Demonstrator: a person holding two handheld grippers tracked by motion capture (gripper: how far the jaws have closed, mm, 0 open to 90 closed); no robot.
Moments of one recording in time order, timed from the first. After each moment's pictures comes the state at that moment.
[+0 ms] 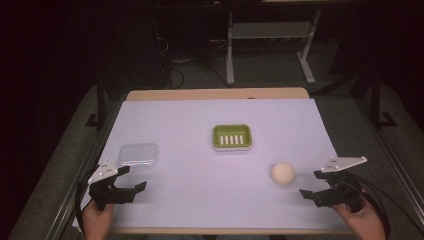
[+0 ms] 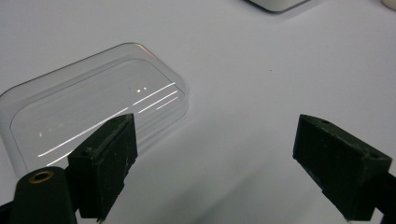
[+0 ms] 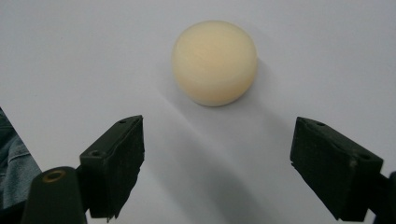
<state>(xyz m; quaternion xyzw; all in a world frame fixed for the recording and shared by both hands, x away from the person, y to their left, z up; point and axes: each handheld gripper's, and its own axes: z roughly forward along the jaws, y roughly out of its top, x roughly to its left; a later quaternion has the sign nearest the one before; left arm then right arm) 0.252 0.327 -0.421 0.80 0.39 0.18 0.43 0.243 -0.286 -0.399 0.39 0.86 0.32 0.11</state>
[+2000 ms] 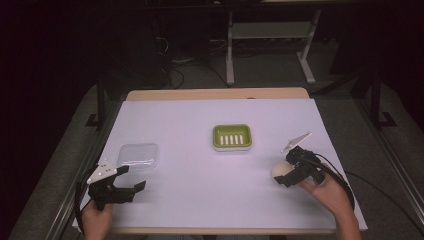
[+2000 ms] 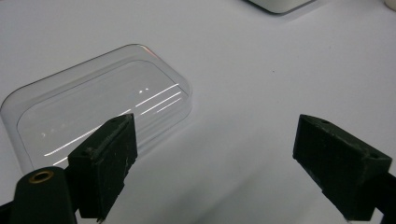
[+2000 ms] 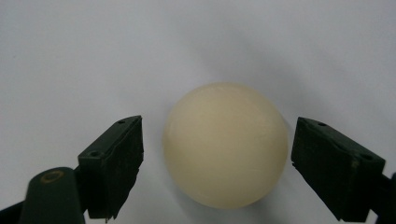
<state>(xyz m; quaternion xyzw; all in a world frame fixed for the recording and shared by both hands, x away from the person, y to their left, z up) 0.251 0.327 -0.420 0.79 0.39 0.19 0.43 0.315 -0.217 -0.406 0.36 0.91 0.22 0.07</state>
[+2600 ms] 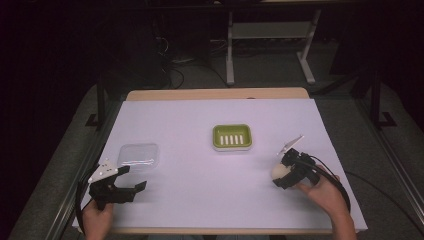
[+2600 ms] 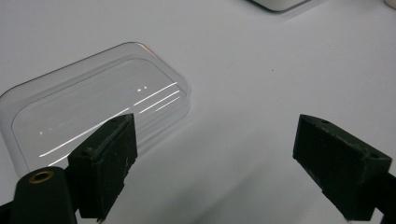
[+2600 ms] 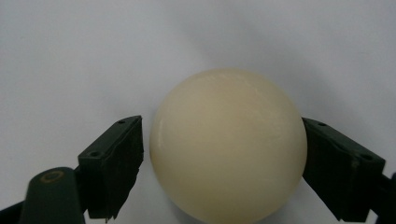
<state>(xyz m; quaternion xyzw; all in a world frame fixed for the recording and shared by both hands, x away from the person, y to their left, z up) 0.253 0.327 -0.421 0.80 0.39 0.18 0.43 0.320 -0.210 -0.423 0.36 0.91 0.19 0.06</state>
